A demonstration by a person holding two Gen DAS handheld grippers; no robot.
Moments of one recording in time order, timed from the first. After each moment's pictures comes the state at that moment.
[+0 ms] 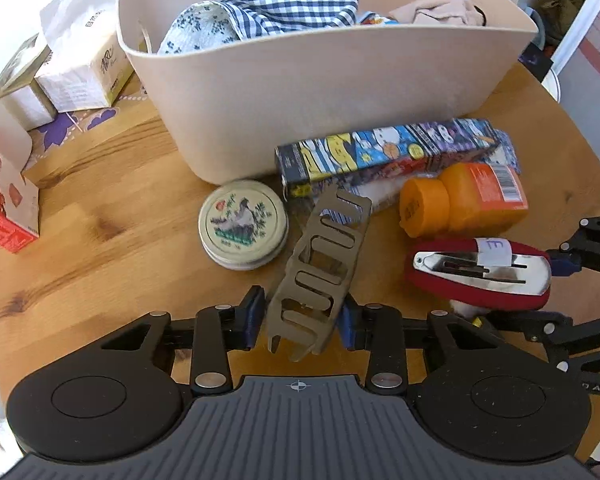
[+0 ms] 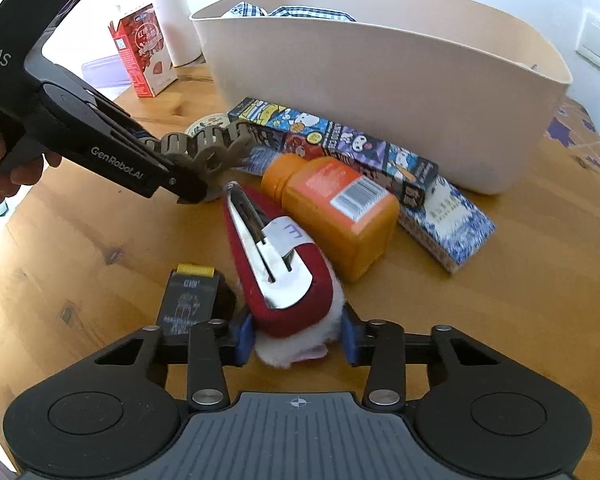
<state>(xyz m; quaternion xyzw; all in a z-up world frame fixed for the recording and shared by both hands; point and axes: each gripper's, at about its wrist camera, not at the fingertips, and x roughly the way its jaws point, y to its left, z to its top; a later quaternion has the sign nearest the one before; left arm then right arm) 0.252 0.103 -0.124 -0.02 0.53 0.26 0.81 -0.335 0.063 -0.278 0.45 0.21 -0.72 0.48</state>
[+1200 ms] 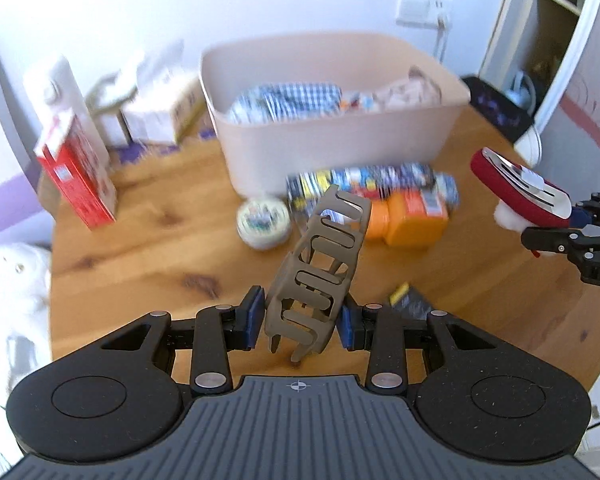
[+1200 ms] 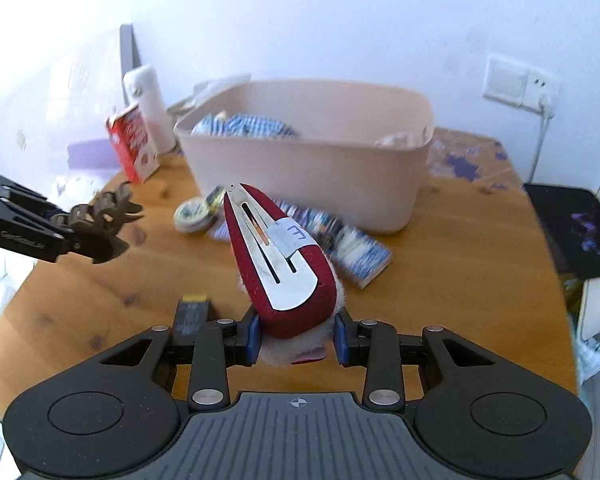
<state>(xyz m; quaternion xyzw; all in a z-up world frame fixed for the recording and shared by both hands) 0.174 0.029 -0.050 0.03 0.42 0.26 0.87 -0.332 0.145 -0.200 0.36 0.14 -0.80 0.46</state>
